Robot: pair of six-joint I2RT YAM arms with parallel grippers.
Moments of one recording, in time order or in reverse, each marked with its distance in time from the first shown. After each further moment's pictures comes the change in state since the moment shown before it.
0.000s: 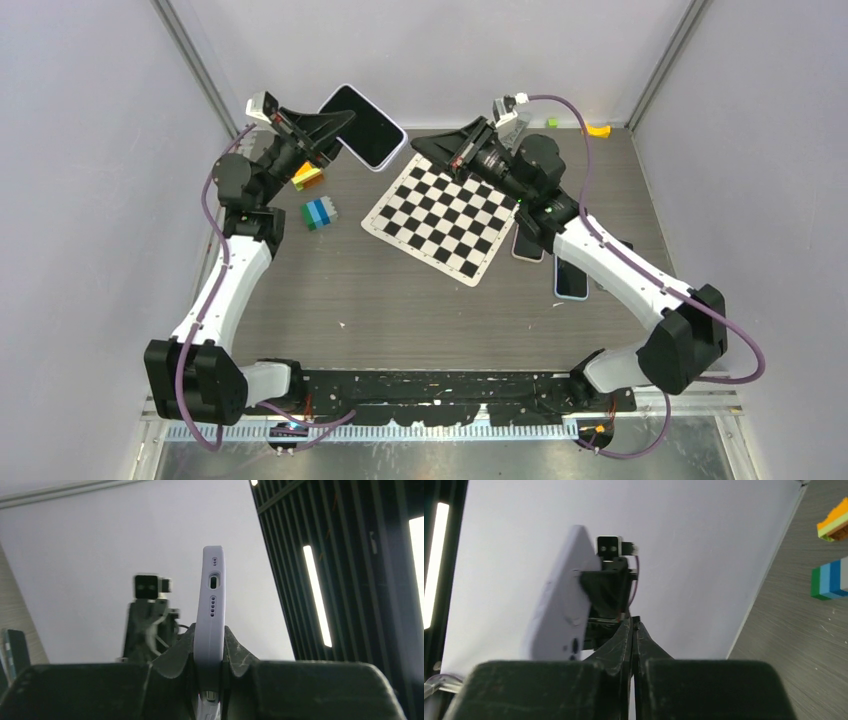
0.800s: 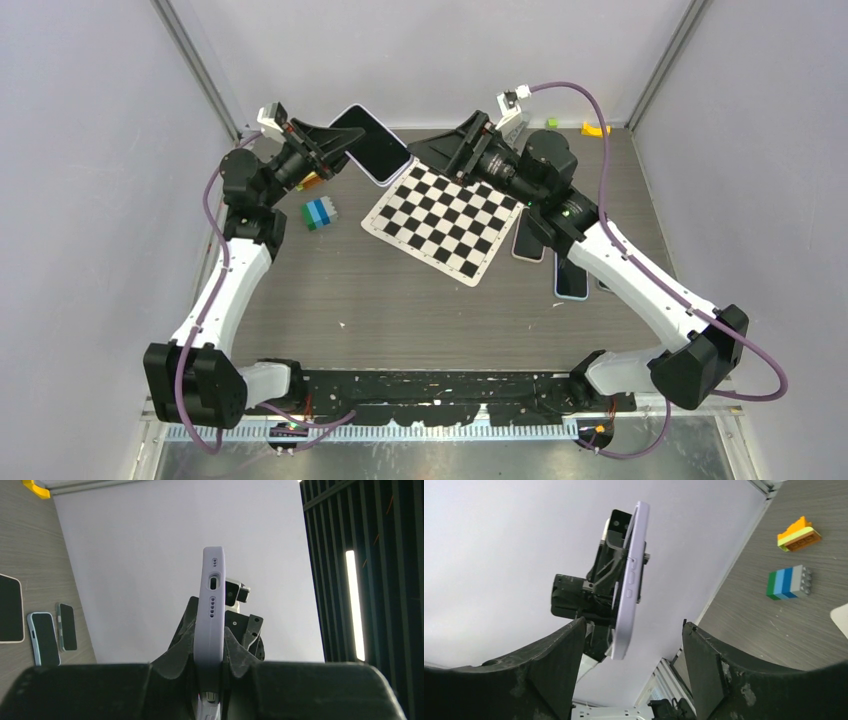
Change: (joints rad) left arm 0.003 -0.016 -0.010 -0.177 0.042 0.138; right arm 0.035 -0.068 0.086 -0.276 0.019 -0.283
